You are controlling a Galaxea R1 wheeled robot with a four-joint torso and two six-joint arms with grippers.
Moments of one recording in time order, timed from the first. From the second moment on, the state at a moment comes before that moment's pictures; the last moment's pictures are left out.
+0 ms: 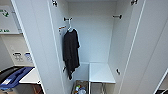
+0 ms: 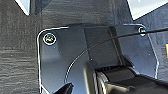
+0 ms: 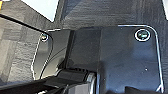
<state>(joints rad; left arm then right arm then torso) 1.43 3.03 -2.72 0.05 0.03 0.00 -1.50 3.07 -2.70 -0.21 0.10 0.11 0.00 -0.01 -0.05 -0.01</state>
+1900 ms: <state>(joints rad) 1.35 2.31 -2.26 -0.02 -0.34 -0.26 -1.25 2.60 -2.61 -0.18 0.29 0.36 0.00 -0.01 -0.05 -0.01</state>
